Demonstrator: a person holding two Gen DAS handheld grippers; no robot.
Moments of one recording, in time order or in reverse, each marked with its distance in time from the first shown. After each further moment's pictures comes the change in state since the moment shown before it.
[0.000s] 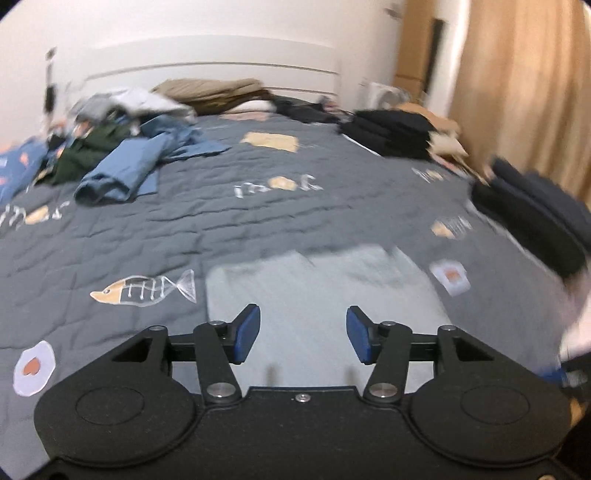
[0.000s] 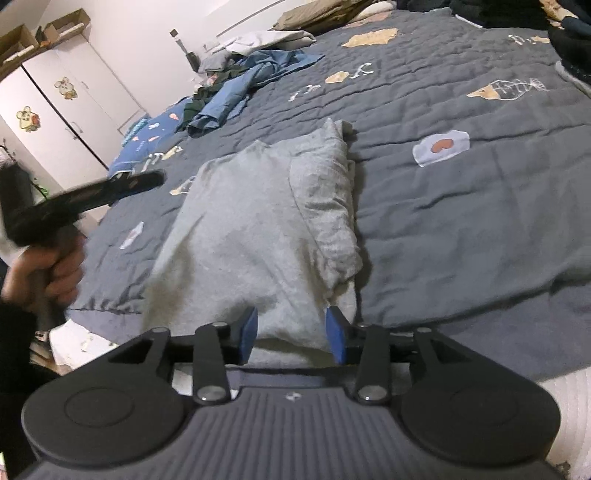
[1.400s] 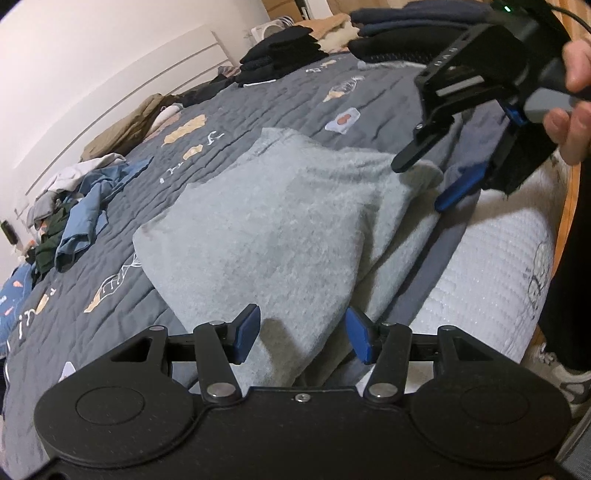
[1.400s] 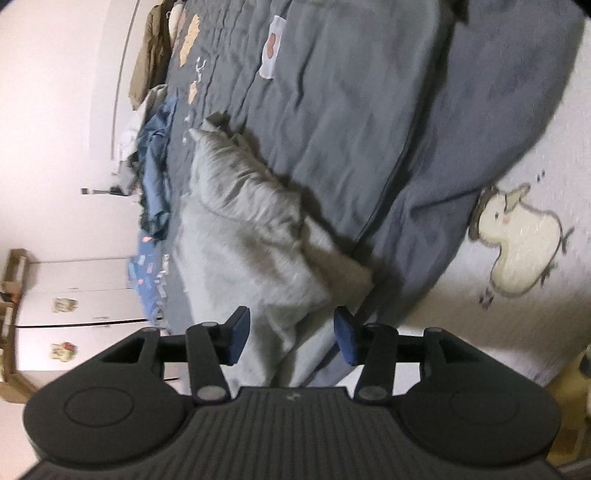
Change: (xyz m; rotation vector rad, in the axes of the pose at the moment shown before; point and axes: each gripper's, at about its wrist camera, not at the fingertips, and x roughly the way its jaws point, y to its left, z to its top) left arm -0.019 -0.110 -0.112 0.560 0.144 0.067; right arm 0.031 -0.055 -0.037 0.868 0.010 0.190
